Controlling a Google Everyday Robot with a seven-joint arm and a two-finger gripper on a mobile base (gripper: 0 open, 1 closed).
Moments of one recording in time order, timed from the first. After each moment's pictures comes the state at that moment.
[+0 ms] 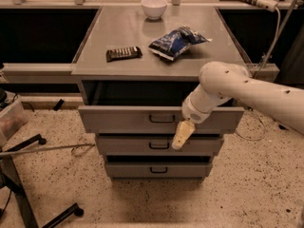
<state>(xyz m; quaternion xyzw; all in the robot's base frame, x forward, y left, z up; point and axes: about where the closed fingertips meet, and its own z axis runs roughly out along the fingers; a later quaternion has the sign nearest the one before) 0.603 -0.109 0.656 -0.59 0.78 0.09 0.17</state>
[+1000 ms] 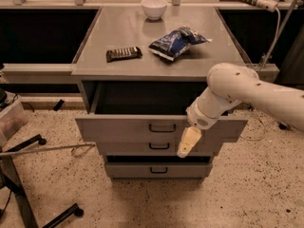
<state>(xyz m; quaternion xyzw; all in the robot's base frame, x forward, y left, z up) 0.565 -0.117 0.664 -0.59 0.78 0.12 0.15</state>
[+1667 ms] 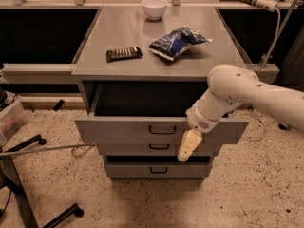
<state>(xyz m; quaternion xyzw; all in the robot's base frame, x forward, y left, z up) 0.551 -0.117 0.659 -0.59 0.78 0.14 0.14</state>
